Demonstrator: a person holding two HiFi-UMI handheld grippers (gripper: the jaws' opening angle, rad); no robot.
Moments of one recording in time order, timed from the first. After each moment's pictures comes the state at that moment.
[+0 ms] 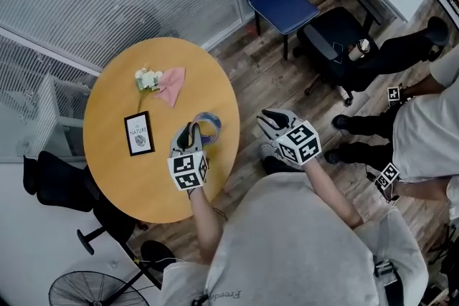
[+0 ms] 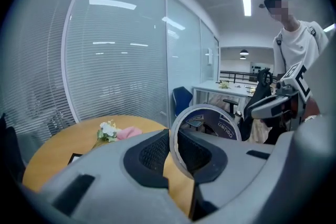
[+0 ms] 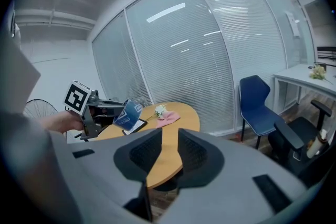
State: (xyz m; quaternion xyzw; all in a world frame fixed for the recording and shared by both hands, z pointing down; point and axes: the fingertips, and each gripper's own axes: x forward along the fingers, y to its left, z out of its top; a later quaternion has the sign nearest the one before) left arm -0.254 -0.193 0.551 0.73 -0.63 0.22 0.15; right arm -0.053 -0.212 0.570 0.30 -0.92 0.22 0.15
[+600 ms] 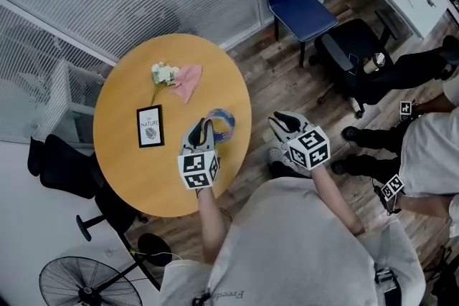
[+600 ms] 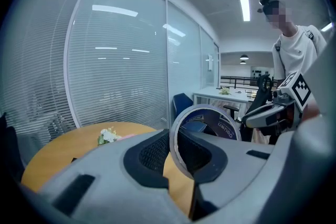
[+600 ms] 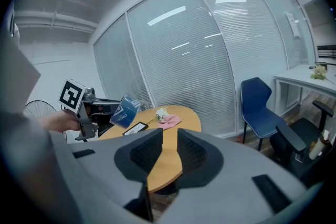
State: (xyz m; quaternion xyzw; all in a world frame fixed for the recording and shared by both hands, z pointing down) left arm -0.243 -0.194 0.523 0.73 -0.64 0.19 0.13; right arm -0.054 -0.216 0.562 0.30 -0.92 0.21 0.14
